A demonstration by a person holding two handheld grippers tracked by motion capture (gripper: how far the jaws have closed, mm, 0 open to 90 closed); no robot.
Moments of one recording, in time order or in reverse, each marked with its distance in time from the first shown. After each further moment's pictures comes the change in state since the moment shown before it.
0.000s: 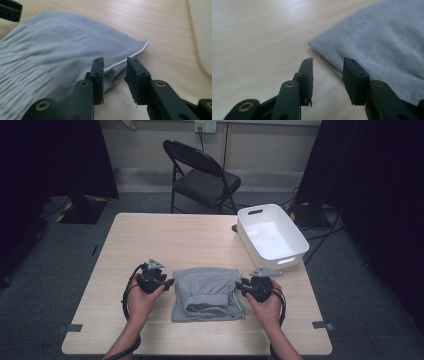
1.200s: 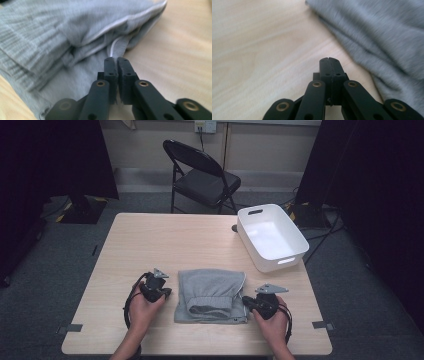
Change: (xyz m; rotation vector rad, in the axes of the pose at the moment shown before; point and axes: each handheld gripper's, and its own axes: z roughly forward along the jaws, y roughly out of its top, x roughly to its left) left arm -0.016 -0.015 0.000 0.132 -0.006 0.050; right arm 0.004 -0.045 -0.017 0.057 0.017 0.051
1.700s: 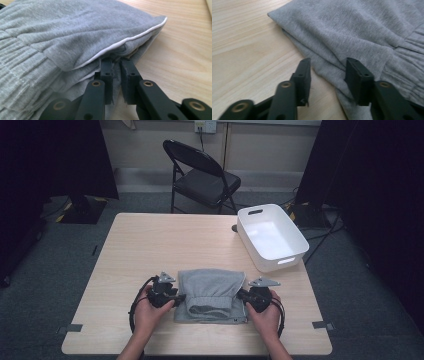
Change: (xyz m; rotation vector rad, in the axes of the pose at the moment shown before) left arm -0.025 -0.001 0.009 -0.075 -0.098 0.013; right arm 0.004 0.016 0.020 0.008 -0.047 -0.008
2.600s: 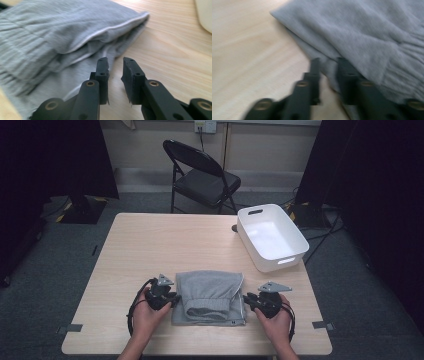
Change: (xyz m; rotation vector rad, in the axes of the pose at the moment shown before) left arm -0.001 -0.003 -0.011 0.013 0.058 0.012; right arm -0.011 -0.012 -0.026 -0.027 0.046 -0.014
